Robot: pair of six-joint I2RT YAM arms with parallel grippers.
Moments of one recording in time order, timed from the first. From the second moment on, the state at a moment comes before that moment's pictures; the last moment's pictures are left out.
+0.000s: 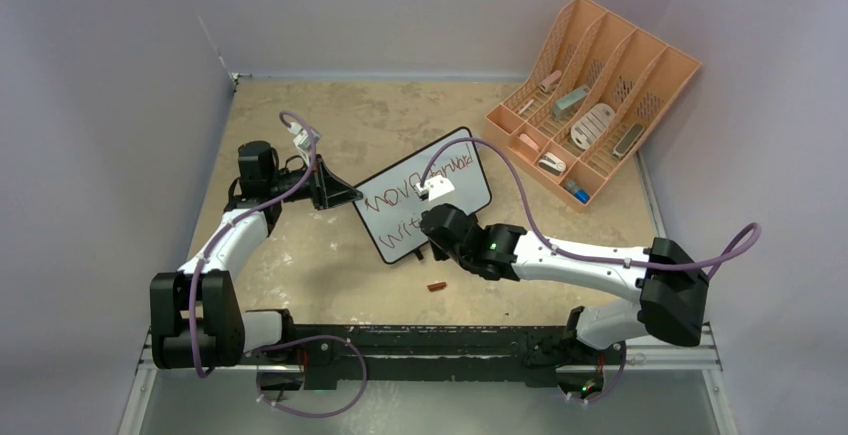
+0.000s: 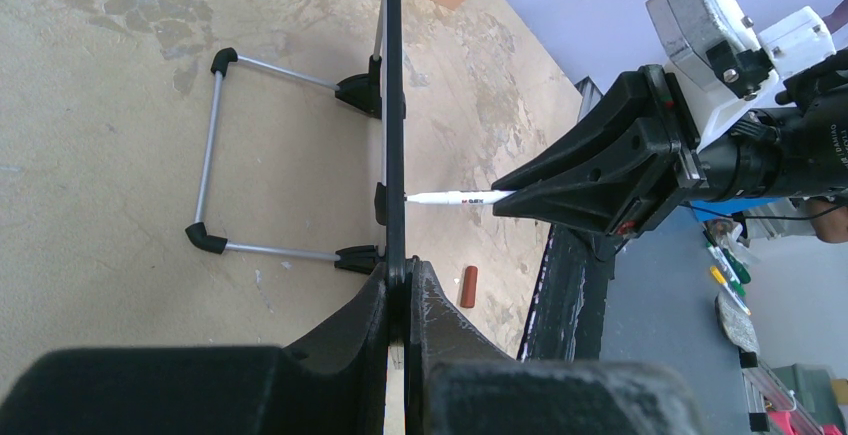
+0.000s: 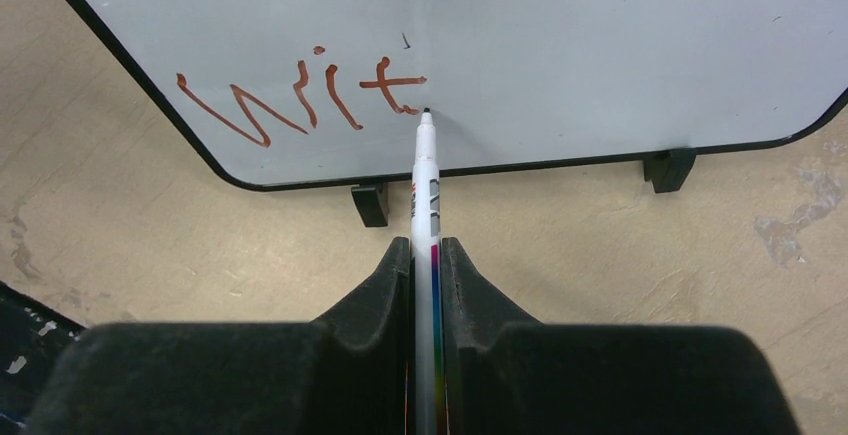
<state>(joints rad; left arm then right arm) 0.04 1.26 0.67 0.11 1.22 -0.22 1.12 1.38 0.92 -0.33 0.45 0.46</state>
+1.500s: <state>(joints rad) 0.04 1.26 0.67 0.11 1.22 -0.22 1.10 1.40 0.97 -0.33 0.47 0.45</state>
